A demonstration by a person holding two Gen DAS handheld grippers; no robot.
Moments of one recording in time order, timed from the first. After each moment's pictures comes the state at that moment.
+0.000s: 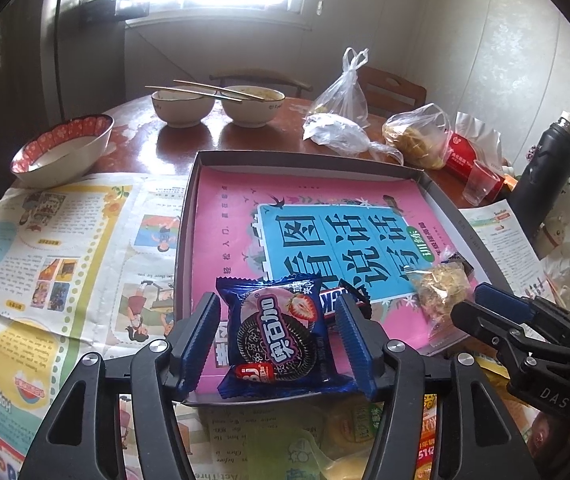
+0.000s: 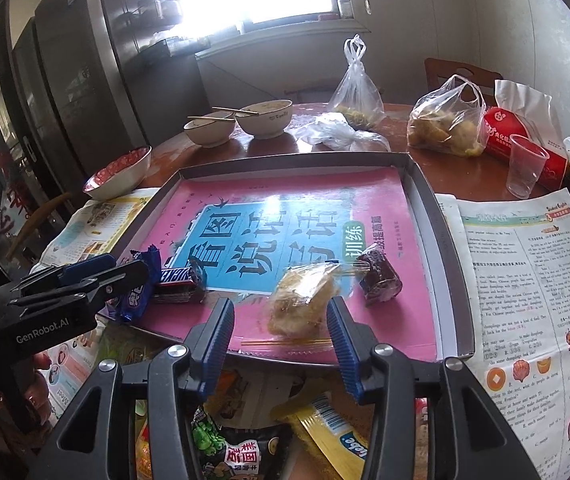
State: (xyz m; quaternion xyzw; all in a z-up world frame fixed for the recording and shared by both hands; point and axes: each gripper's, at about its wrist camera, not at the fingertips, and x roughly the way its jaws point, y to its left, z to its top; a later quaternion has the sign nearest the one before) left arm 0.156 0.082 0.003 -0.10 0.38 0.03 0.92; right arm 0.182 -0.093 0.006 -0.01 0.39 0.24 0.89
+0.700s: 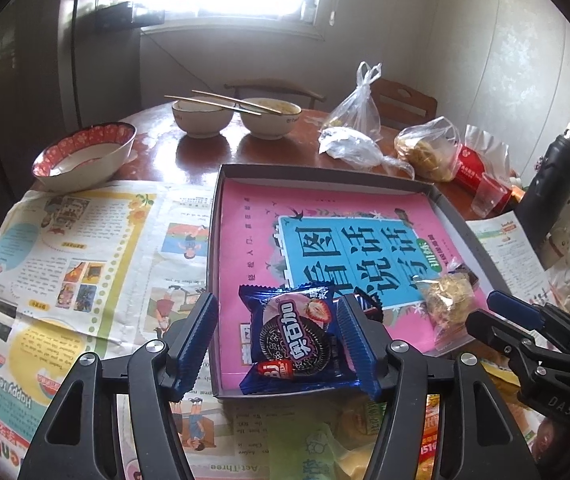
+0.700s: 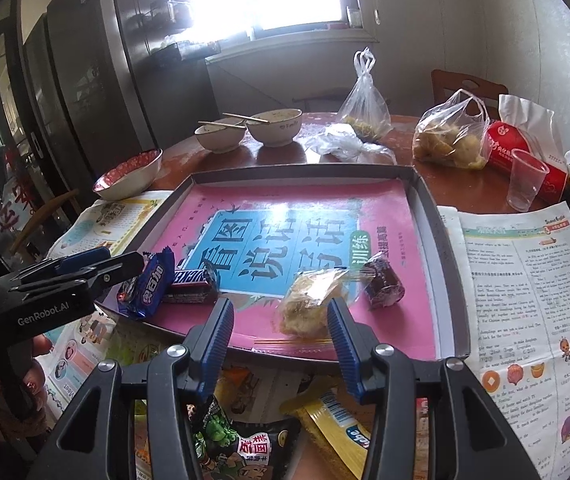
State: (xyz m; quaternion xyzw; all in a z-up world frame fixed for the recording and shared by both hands) left arm 0.143 0.092 0.015 -0.11 0.36 0.05 0.92; right arm 0.171 -0.093 0.017 -0.02 0.37 0.24 0.90
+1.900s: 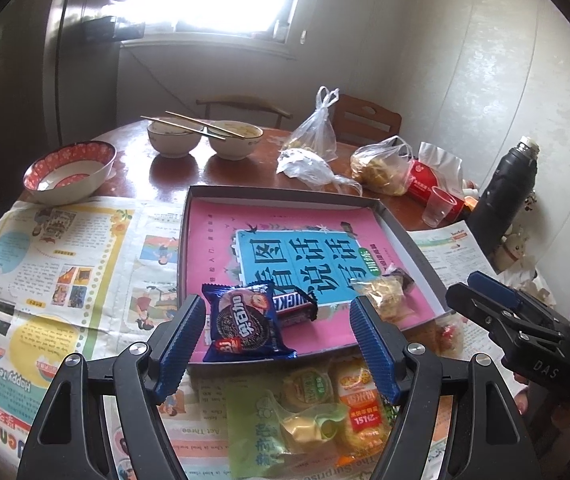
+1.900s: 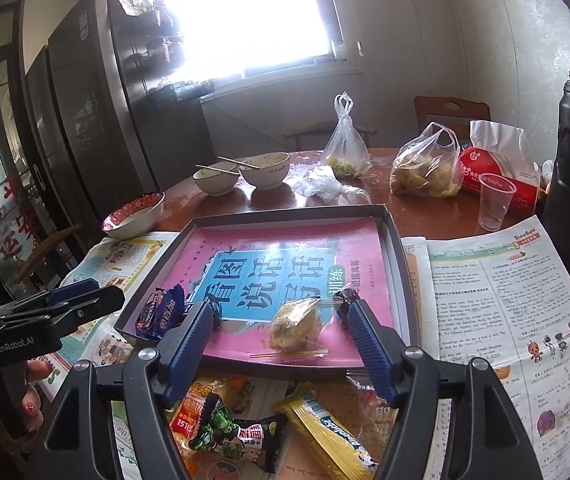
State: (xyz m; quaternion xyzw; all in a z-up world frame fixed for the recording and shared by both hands) left arm 0.108 0.076 0.050 -0.12 0.34 -0.01 0.93; right arm 0.149 -0.123 0.052 0.02 0.32 0.24 0.92
